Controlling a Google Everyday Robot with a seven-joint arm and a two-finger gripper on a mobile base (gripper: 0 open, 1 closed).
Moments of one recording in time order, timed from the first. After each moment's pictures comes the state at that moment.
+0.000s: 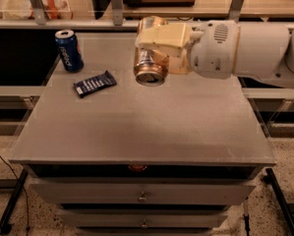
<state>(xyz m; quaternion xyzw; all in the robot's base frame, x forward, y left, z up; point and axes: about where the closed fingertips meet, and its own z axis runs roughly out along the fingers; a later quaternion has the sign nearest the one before) 0.499 -0.018 1.020 -0.76 -0.03 -0.26 0.60</state>
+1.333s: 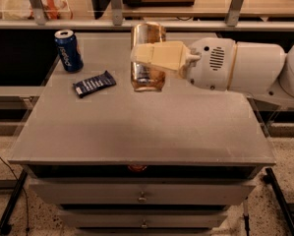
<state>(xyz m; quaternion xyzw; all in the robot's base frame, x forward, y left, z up) 0.482 -0.012 1.010 -0.72 -0.16 -0.37 0.57</state>
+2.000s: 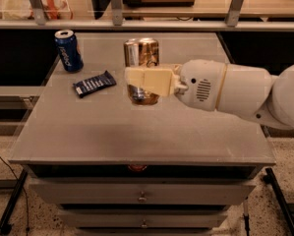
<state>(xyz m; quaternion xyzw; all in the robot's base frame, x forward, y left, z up) 0.472 0.001 0.983 -0.68 -0.26 -0.48 0.49</state>
